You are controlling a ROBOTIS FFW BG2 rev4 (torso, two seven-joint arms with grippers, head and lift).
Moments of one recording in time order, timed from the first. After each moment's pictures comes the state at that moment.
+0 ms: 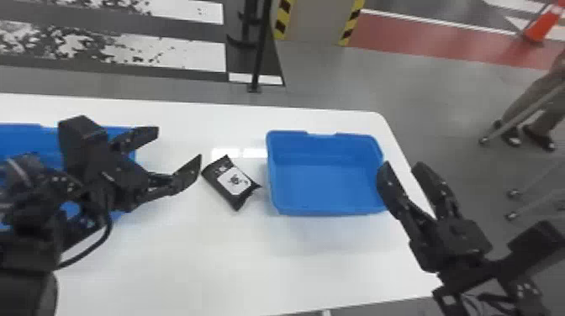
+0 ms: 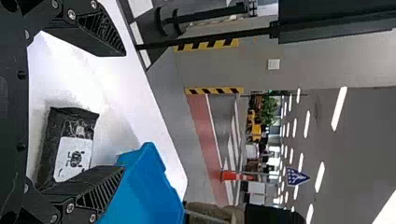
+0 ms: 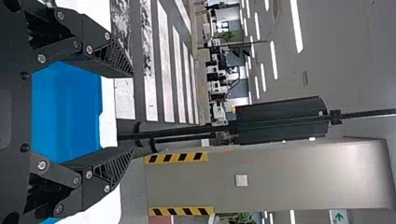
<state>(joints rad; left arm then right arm) 0.16 0.12 -0.13 -1.88 -0.06 0.29 -0.54 0.78 0.00 -0.30 -2.39 -0.29 0.11 0.30</state>
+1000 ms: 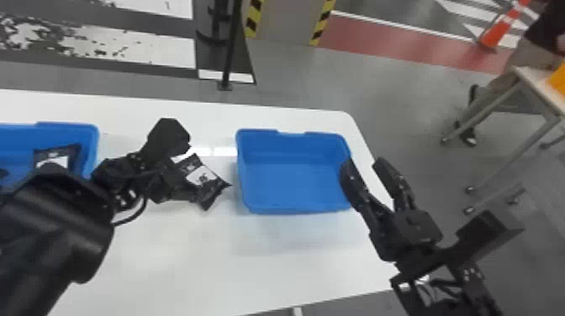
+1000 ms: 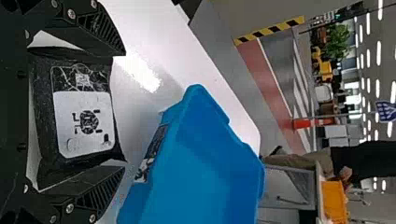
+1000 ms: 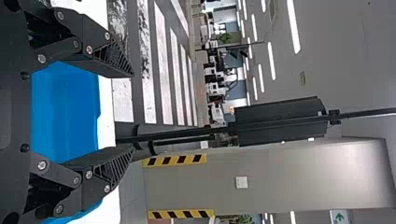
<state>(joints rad) -0.20 0.09 -0.44 -1.41 -0.24 0.37 -0.55 0.75 0.00 -0.28 -2.36 -0.29 0.11 0.30</state>
